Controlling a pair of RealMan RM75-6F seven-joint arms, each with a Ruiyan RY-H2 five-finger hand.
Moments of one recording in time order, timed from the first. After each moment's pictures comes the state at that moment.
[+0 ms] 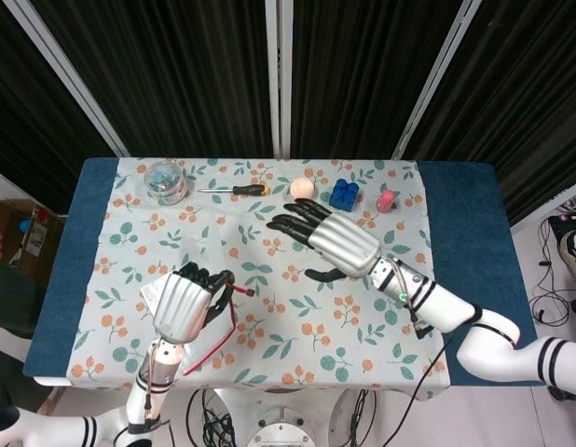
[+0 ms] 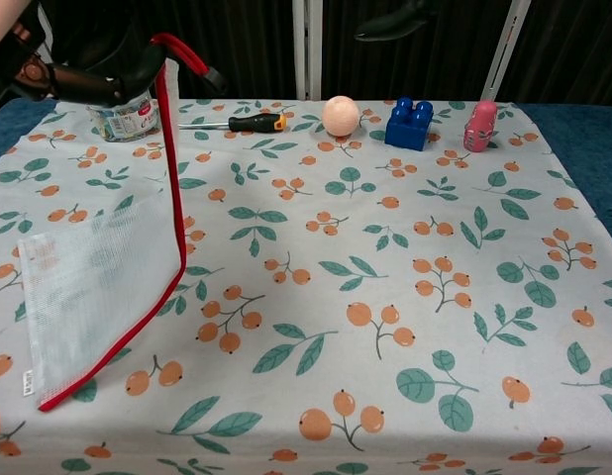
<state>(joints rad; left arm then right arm) -0.57 -1.72 -0.04 -1.62 1.67 1.70 0.51 0.92 -1.14 0.30 -1.70 -1.60 0.80 0.27</state>
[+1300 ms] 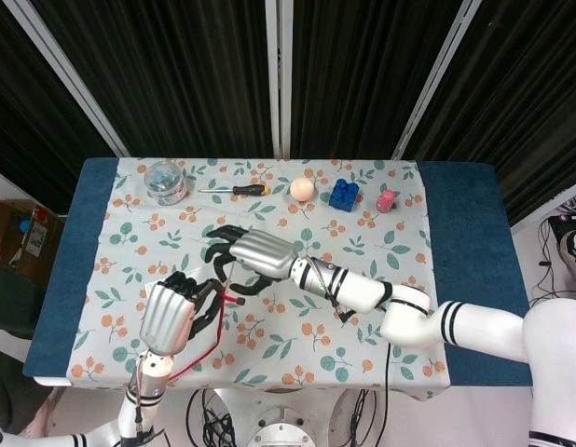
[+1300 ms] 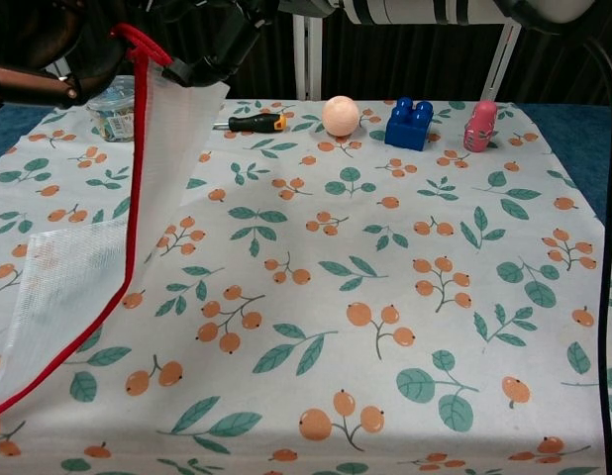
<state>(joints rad) -0.42 -1.72 -0.09 -1.63 1.77 1.67 0.44 1.24 -1.43 0.24 -1.43 -1.57 0.71 0.67</state>
